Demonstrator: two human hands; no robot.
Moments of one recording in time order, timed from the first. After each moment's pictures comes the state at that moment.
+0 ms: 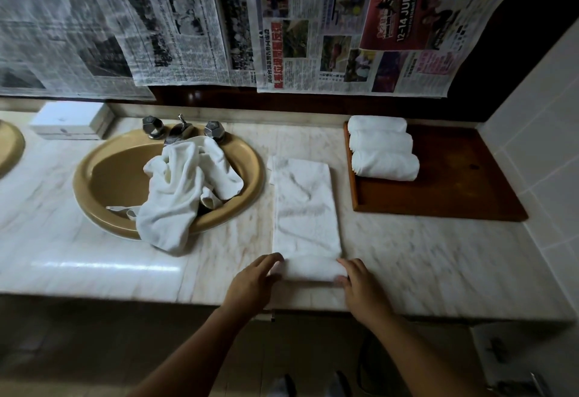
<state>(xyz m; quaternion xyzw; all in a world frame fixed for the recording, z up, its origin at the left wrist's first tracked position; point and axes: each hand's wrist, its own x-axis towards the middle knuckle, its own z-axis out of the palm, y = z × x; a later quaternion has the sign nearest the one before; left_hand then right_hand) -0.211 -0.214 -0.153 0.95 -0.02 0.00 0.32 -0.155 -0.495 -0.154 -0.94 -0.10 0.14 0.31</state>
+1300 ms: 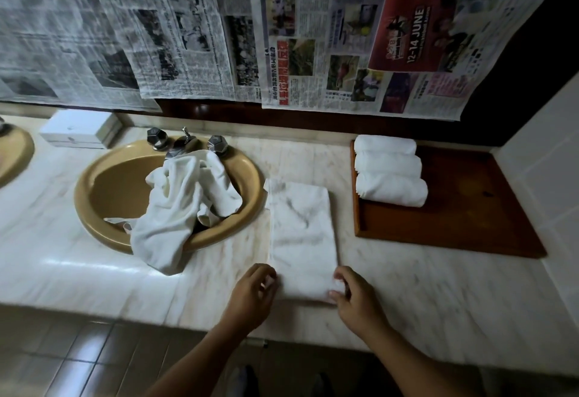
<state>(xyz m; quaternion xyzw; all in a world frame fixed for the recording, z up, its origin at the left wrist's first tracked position) -0.179 -0.226 -0.147 0.91 0.02 0.08 0.41 -0.114 -0.491 -0.140 -0.89 -0.09 0.17 0.41</state>
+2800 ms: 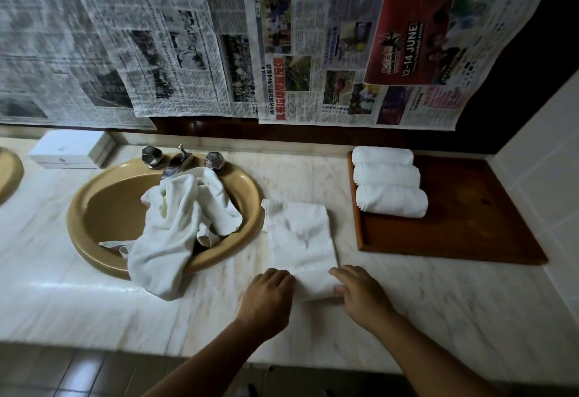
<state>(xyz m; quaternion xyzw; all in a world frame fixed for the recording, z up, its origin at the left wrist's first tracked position) -0.142 -0.232 -0.119 0.98 -0.12 0.03 0.17 -0.071 -0.476 -0.110 -0.94 -0.21 0.12 0.23</state>
